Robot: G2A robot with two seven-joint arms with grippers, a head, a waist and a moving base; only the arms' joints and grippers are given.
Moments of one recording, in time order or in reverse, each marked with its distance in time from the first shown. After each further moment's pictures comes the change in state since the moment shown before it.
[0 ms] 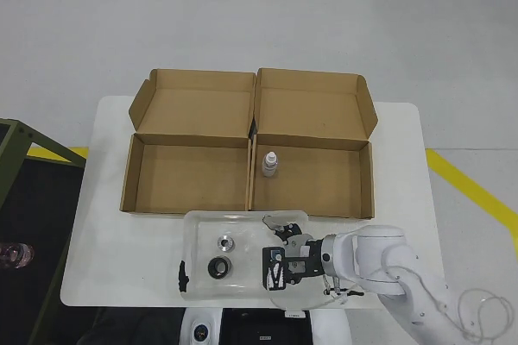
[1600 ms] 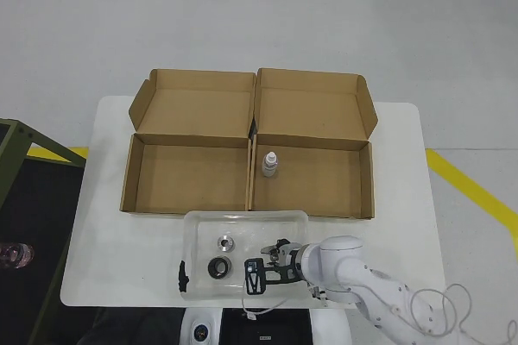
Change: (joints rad) left arm 0.000 0.000 0.000 0.000 0.000 0.000 0.000; right arm 0.104 -0.026 -0.262 0.112 -0.203 0.106 0.227
